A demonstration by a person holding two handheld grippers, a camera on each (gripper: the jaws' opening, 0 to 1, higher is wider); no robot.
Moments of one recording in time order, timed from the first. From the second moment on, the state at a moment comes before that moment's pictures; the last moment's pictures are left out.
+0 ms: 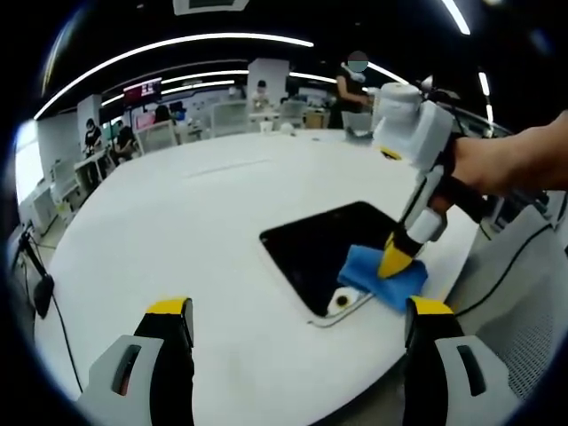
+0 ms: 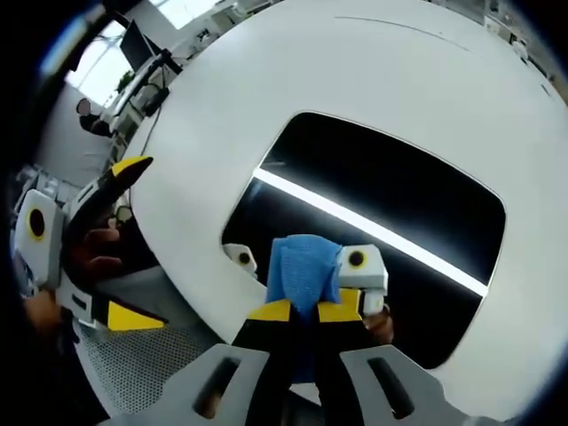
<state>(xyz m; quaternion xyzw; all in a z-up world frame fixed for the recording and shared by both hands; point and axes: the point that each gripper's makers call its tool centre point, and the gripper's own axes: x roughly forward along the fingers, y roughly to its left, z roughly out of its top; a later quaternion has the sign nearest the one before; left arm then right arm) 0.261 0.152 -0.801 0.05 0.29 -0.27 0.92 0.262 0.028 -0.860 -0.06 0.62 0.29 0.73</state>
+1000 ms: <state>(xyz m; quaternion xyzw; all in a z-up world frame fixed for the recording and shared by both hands) 0.261 0.152 -0.802 0.05 0.29 -0.27 0.92 0.265 0.017 -0.859 -0.06 0.62 0.28 0.73</state>
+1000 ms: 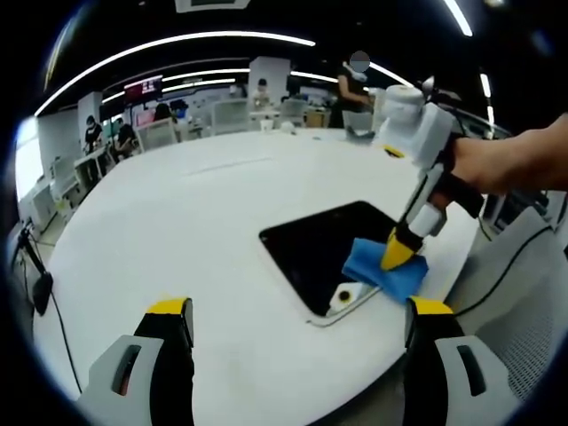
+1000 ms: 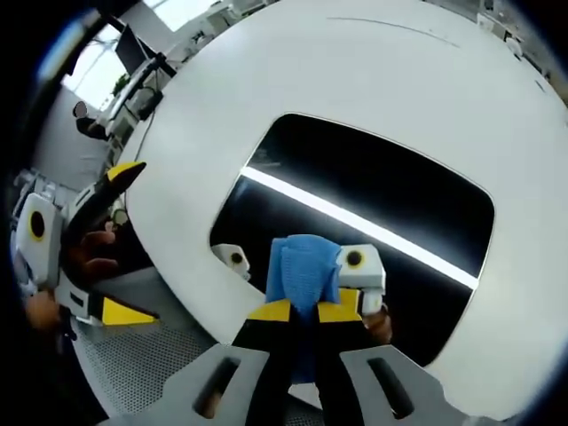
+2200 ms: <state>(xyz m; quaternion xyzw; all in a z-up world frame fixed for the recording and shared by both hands) 0.260 0.151 -0.803 0.04 0.29 -0.28 0.91 0.310 0.017 -0.858 -0.04 0.62 0.27 0.74</state>
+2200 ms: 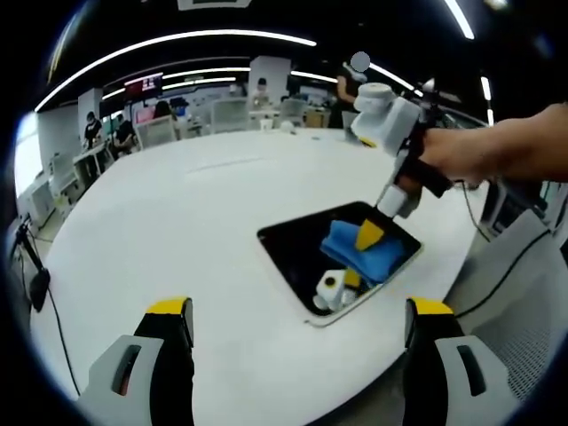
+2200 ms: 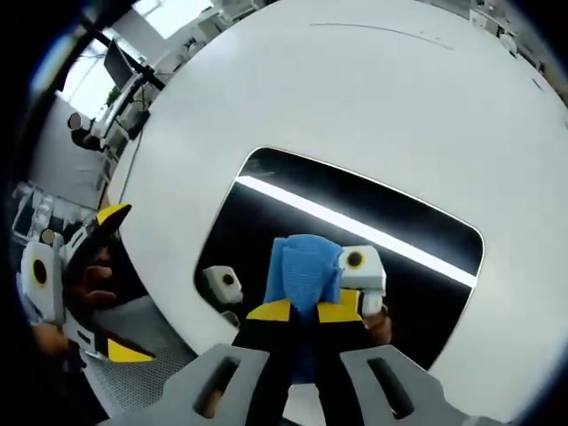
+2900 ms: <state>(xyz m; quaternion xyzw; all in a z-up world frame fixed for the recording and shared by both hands) 0.260 0.150 -0.804 0.04 0.29 -0.28 0.91 0.339 0.017 -0.859 -0.05 0.62 0.26 0.74</state>
